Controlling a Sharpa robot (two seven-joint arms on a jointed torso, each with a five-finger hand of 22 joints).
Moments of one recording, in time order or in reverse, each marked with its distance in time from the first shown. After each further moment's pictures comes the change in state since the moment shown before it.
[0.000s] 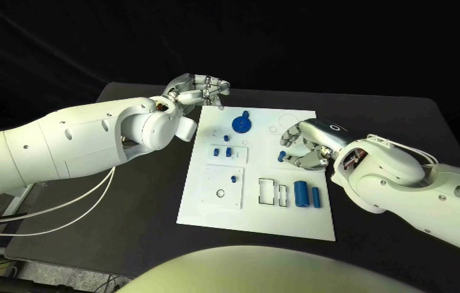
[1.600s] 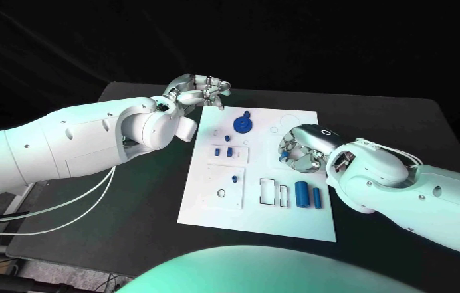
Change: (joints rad) left arm 0.000 -0.003 0.000 0.000 -0.002 0.004 -0.007; left_hand -0.004 0.004 0.003 -0.003 0.000 0.000 0.000 0.000 0.000 -0.004 0.004 0.000 -0.002 -0.004 0.004 0.000 0.000 0.000 0.000 0.000 0.000 -0.002; right arm -0.020 0.054 -0.005 -0.053 -0.029 0.023 -0.026; right_hand 0.046 0.075 0.126 -0.001 -0.064 0.111 -0.047 0.059 0.026 0.169 -0.051 0.036 0.013 0.000 -0.033 0.014 0.019 0.000 0.040 -0.040 0.102 0.000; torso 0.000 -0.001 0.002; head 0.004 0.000
